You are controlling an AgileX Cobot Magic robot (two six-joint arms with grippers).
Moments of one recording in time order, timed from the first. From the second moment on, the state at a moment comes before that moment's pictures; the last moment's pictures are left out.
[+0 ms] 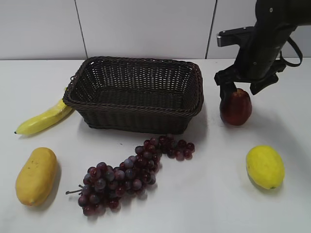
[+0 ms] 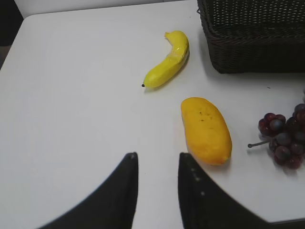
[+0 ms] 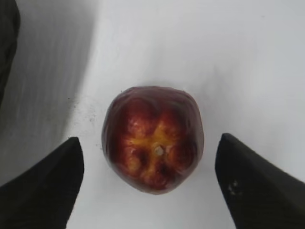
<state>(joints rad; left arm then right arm) -0.06 0.00 -0.48 -0.16 1.09 0.15 0.28 2.05 -1.48 -0.09 0.81 0.10</state>
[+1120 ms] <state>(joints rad) -0.06 0.00 -0.48 -0.16 1.09 0.15 0.44 1.97 -1.86 0.08 0.92 -0.04</state>
